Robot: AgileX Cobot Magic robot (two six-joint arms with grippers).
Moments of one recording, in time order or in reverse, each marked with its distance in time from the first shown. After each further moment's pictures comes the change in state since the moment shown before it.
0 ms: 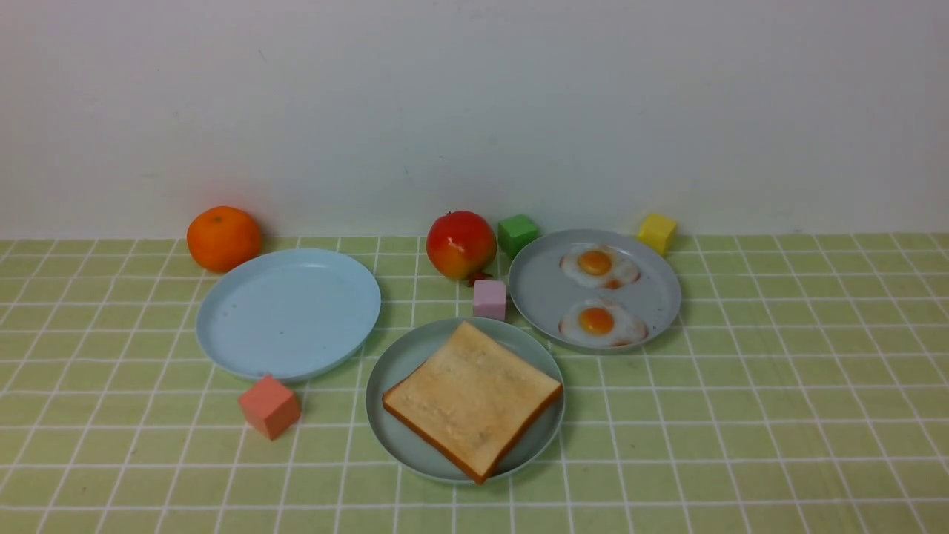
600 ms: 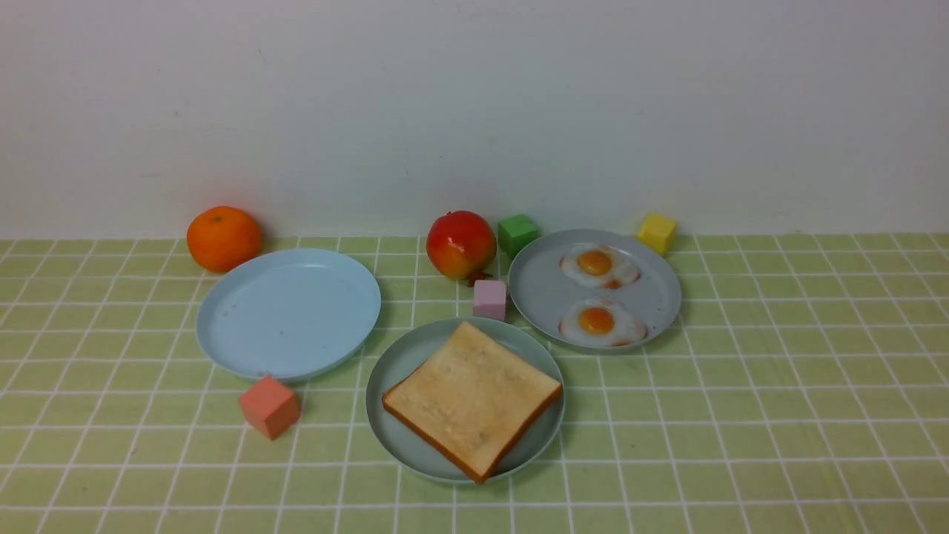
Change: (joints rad) right arm 0.000 0.000 0.000 0.000 0.000 0.000; left arm 0.000 0.000 0.000 0.000 0.000 0.000
